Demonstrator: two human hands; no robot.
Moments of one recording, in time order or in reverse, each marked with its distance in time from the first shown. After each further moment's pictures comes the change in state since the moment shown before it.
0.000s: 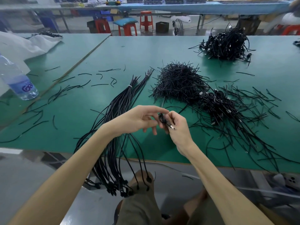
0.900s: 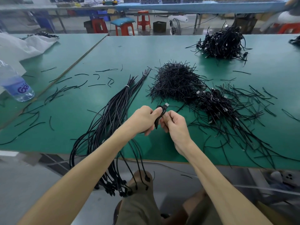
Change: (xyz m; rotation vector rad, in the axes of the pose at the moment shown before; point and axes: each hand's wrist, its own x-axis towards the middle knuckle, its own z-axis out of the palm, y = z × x) left_hand 0.034 0.000 0.032 0.171 0.304 -0.412; right_hand -0.002 -0.009 -0.001 0.088 0.068 0.052
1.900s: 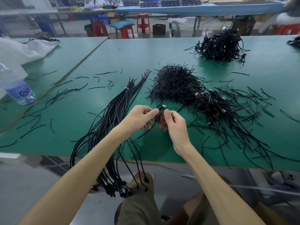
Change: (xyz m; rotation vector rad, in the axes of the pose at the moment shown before) left_hand 0.000 -0.008 -0.010 -0.286 0.025 0.098; right_hand 0.003 -0.001 0.000 -0.032 0.105 0.026
